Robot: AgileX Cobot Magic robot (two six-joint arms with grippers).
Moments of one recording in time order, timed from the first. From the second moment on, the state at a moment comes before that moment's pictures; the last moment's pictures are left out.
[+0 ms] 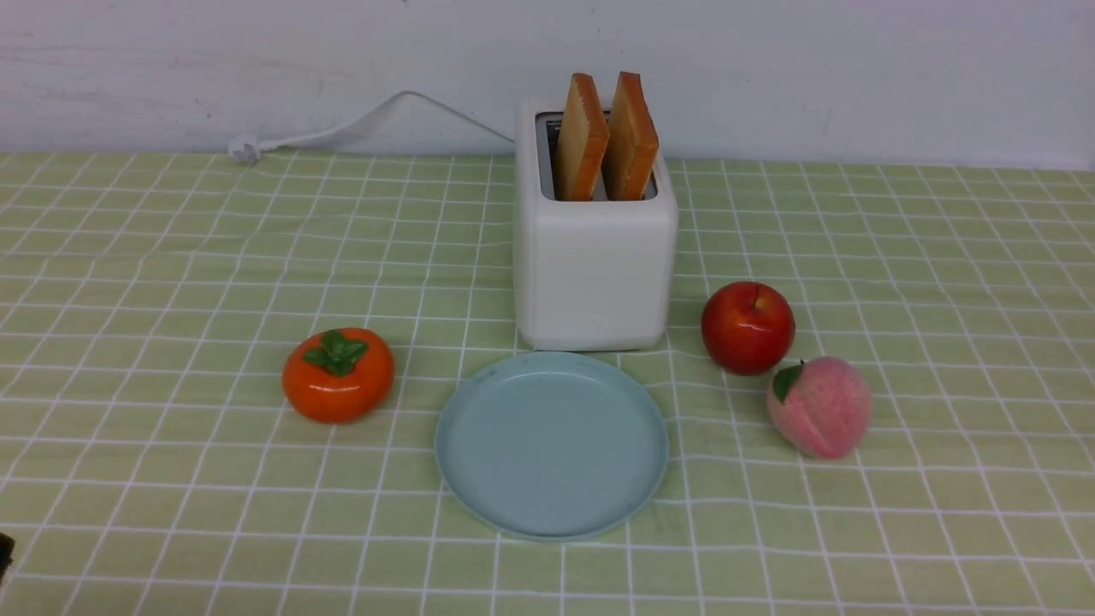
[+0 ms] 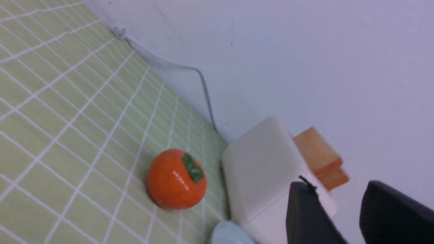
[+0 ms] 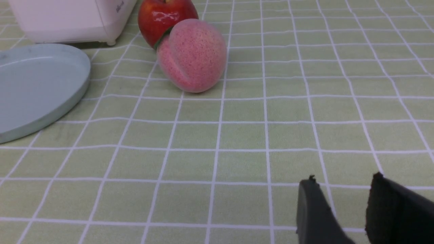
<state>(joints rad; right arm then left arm) 0.04 -0.01 0.02 0.09 0.39 0.04 -0.10 -0.01 0.03 -0.69 -0.07 -0.24</state>
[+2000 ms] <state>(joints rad) 0.04 0.40 -0.57 0.60 0.67 -0.41 -0.66 1.77 -1.11 -0.48 -0.61 0.28</state>
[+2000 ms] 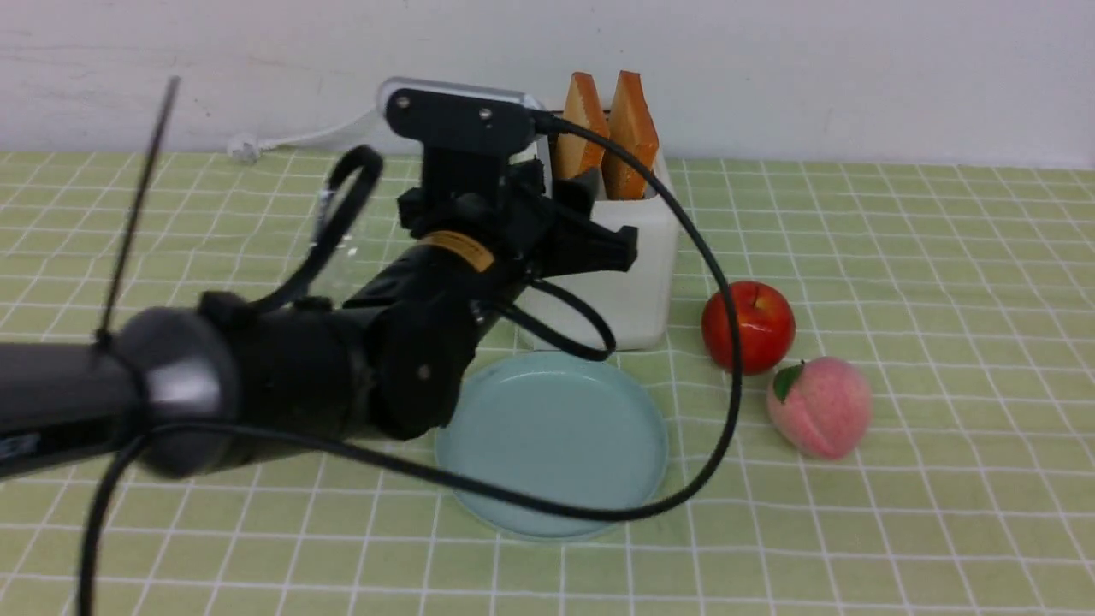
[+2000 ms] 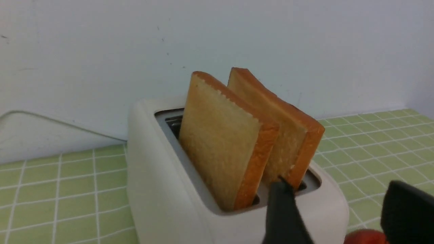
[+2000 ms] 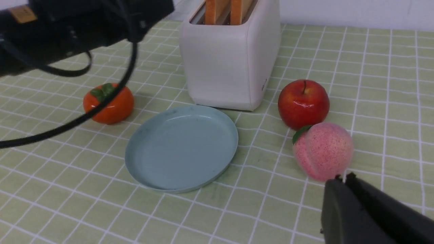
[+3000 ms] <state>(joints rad) 0.04 0.40 -0.57 0.60 0.66 -0.41 -0.54 2.12 -1.52 -0.44 -0.53 0.30</state>
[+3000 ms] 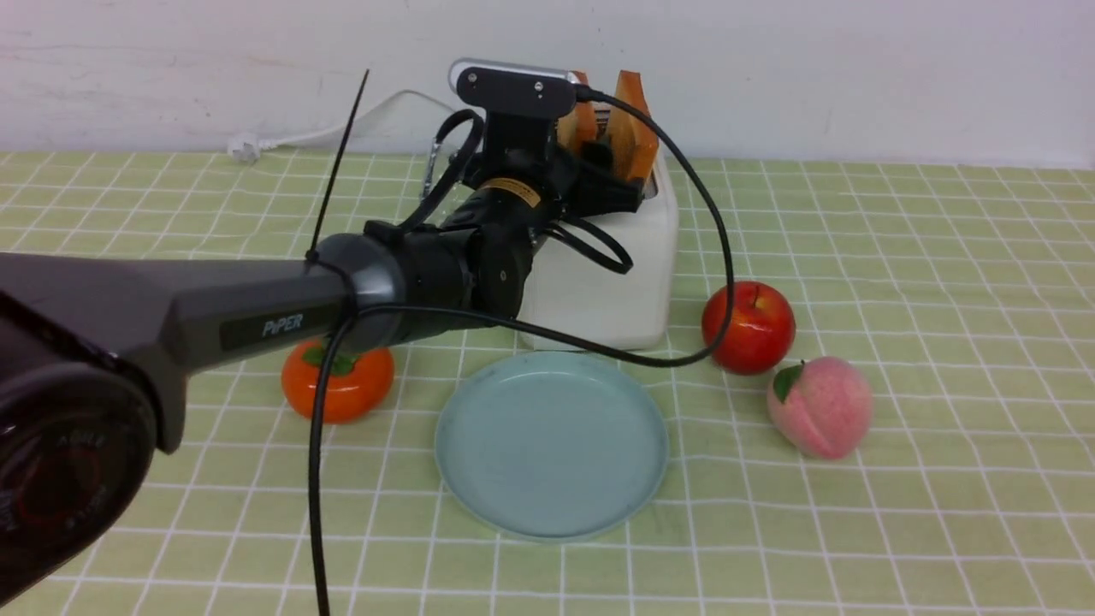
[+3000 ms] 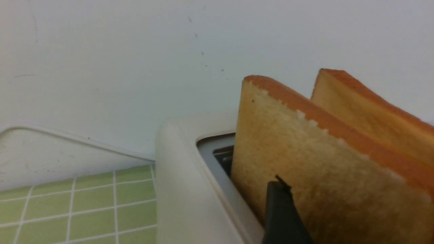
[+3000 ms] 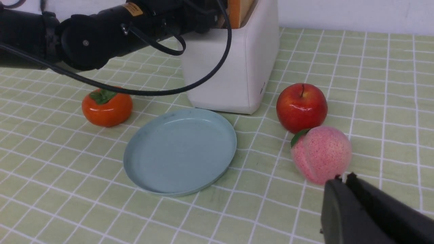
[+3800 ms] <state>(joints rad) 0.04 0.40 -0.57 0.61 0.66 -0.41 -0.53 1.67 -1.52 -0.46 -0.16 0.30</state>
